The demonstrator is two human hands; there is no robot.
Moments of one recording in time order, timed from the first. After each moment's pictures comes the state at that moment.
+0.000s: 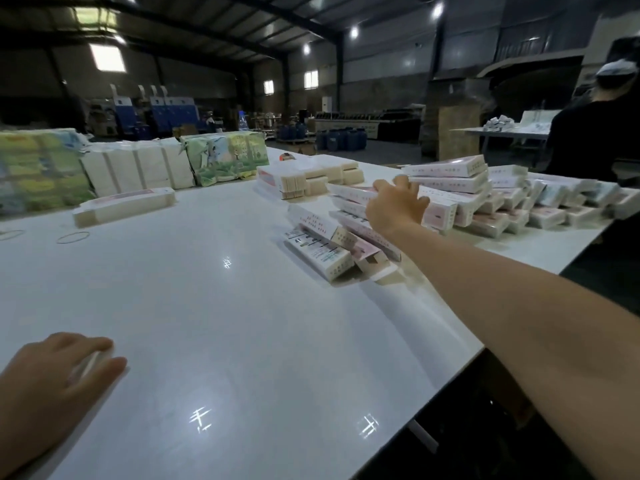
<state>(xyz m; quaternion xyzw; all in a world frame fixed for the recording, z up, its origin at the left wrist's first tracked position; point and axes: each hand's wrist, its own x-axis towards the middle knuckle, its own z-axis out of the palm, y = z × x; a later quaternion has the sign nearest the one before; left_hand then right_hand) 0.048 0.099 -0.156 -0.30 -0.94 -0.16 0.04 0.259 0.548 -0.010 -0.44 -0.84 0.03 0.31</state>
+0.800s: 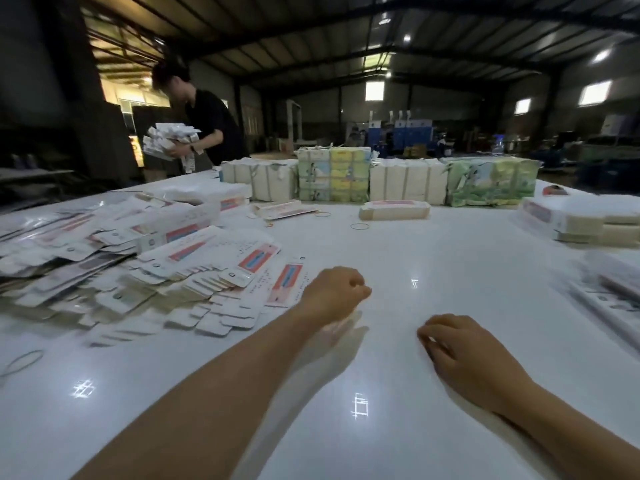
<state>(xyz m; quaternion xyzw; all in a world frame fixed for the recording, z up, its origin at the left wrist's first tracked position) 0.091 0.074 -0.057 -0.19 -0.93 -0.30 0.06 0.199 0.275 -0.095 0.09 -0.97 0.14 0.18</state>
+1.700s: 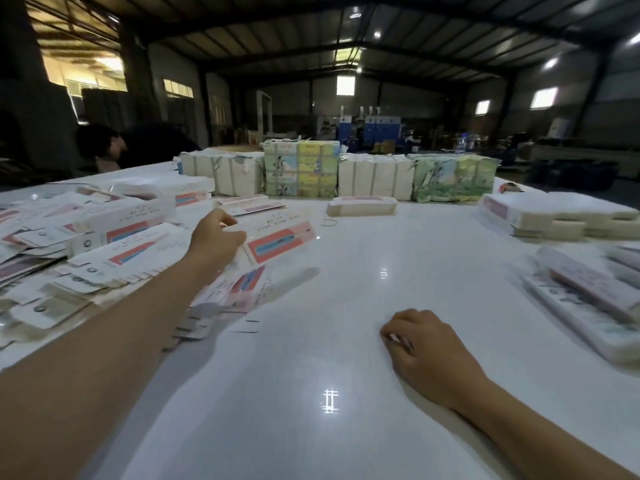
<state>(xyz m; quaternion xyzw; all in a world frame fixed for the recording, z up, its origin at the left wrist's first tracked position) 0.028 -0.008 -0.015 0.00 -0.84 -0.51 0.19 0.197 0.273 -0.092 0.07 -0.97 0.17 0.15</state>
